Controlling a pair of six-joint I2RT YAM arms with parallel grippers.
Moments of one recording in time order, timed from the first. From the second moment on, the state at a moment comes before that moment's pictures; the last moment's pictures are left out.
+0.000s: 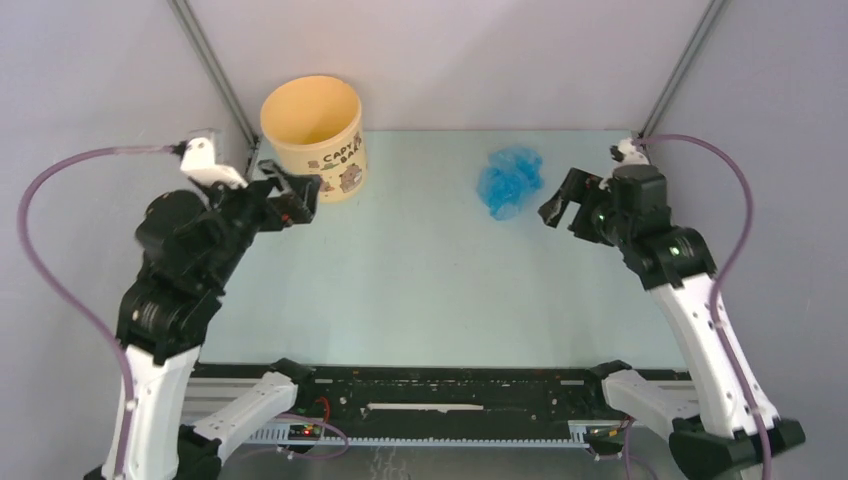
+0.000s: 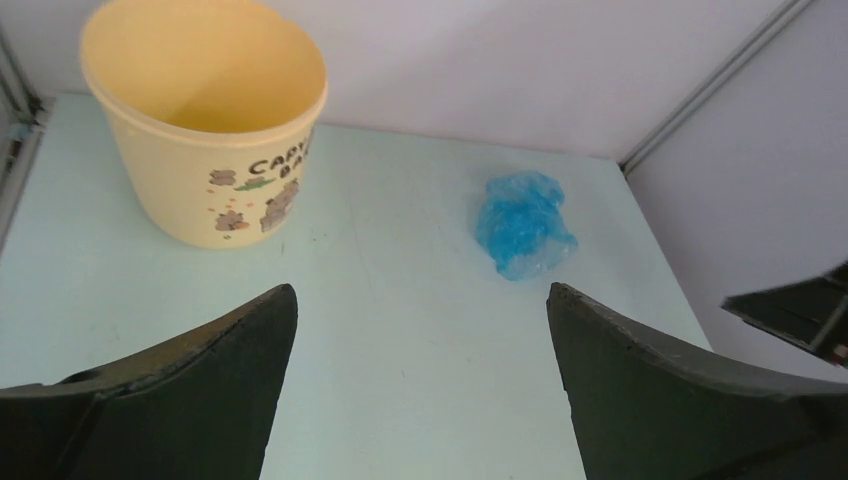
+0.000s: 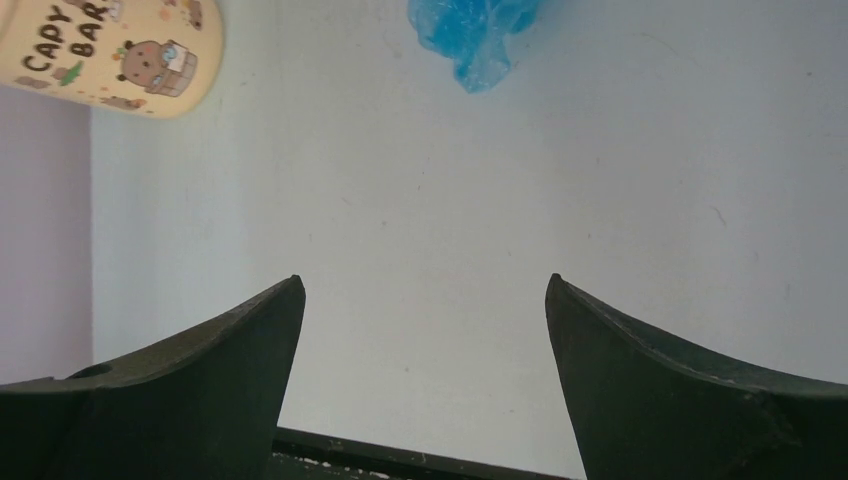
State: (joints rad) left arm -0.38 0.83 1.55 -0.80 -0.15 -0.35; right arm 0.27 0.97 1.30 -0.88 0.01 0.53
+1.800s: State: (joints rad) left arm -0.67 1.16 1.41 -0.79 0.04 -0.45; right arm 0.17 1.99 1.55 -0.45 -0.78 0.83
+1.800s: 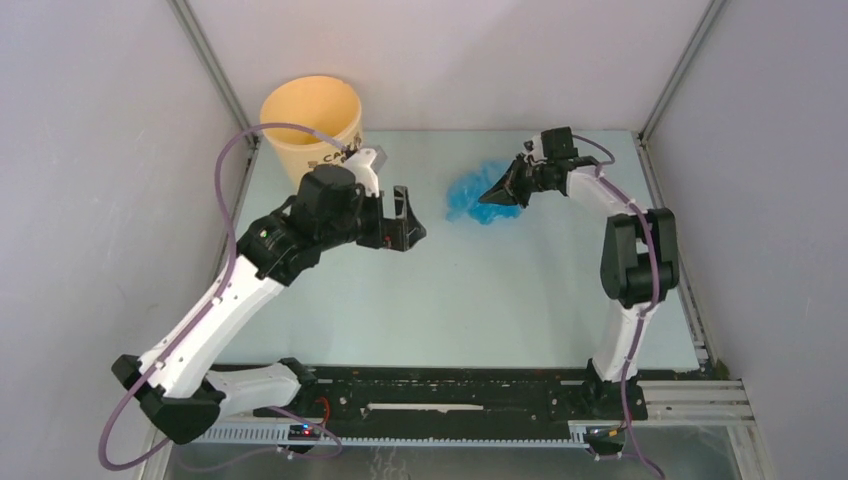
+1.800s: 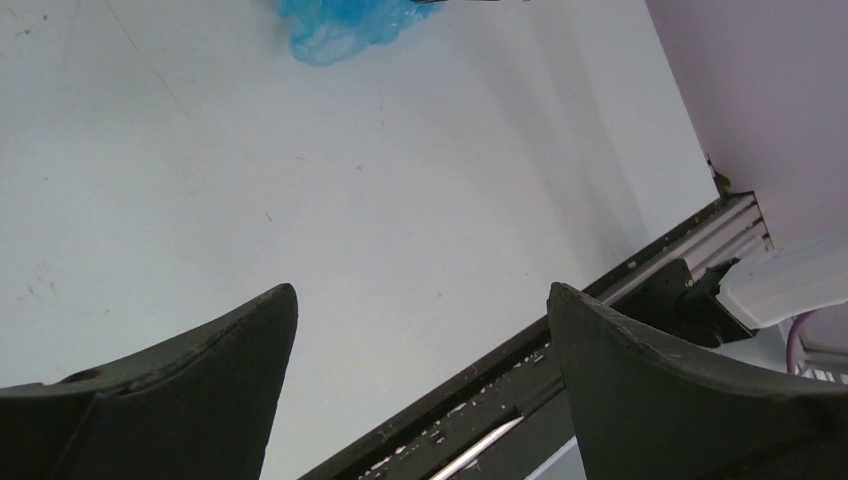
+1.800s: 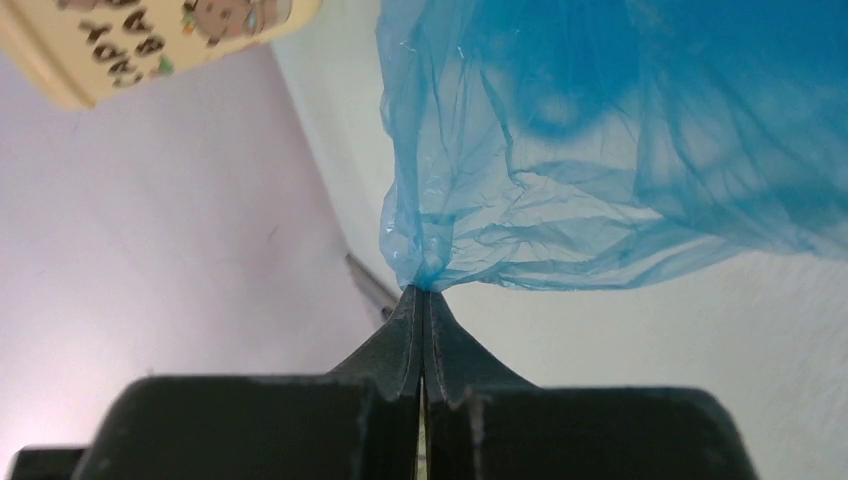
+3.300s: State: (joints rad) left arm -0.81 1.51 1.82 -0.96 -0.10 -0.29; right arm 0.15 1.55 1.72 -0.78 -0.80 0.82
